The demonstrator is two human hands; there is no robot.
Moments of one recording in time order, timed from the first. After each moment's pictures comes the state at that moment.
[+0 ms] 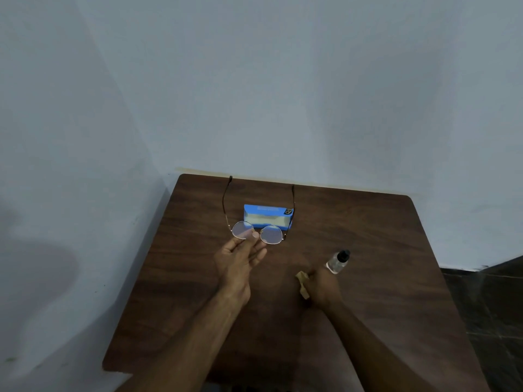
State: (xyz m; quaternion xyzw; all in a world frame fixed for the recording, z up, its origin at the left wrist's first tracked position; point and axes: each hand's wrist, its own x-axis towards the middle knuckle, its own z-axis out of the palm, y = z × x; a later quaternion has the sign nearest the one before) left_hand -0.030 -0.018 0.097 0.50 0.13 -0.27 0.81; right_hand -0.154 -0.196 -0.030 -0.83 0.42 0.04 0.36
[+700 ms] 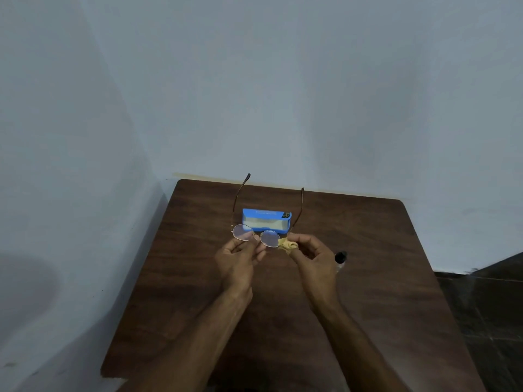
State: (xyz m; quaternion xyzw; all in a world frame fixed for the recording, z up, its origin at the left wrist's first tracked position) left_hand -0.035 -0.019 0.105 0.53 0.13 -0.23 0.81; right_hand -0.132 -0.123 0.114 -0.67 0.33 -0.28 0.60
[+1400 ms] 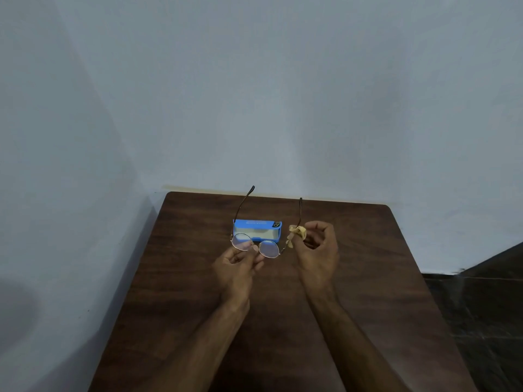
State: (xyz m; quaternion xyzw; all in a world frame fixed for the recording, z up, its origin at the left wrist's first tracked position) left_hand -0.040 -0.030 0.108 0.55 0.09 -0.22 0.80; right_hand -0.111 -0.143 0.138 -0.62 0.39 -0.41 0.54
